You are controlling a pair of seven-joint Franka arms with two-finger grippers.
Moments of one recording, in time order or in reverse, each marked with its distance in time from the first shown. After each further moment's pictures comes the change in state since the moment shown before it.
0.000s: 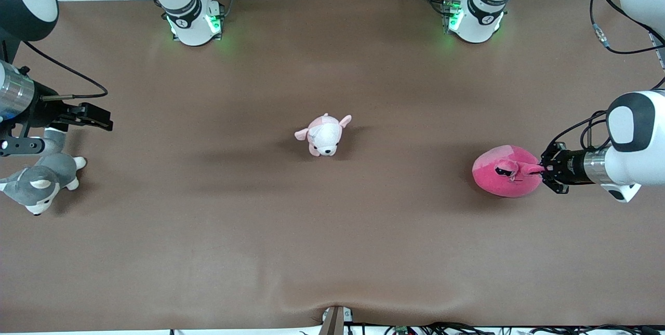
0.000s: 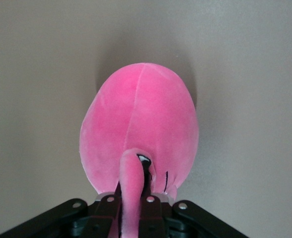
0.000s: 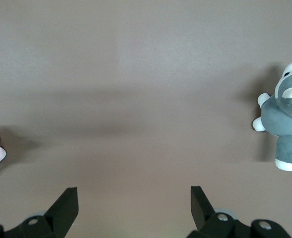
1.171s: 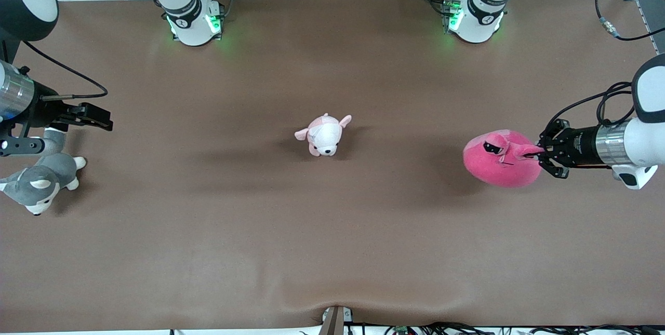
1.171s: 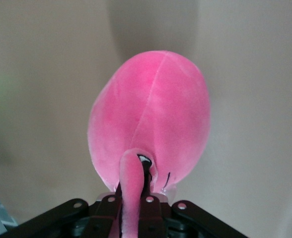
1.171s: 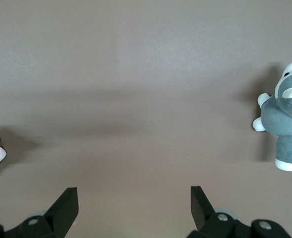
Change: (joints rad) left arm 0.000 -0.103 -0.109 0.152 -0.135 -0.250 -0.081; right arm 0.000 0.000 0.000 0.000 0.000 0.000 0.000
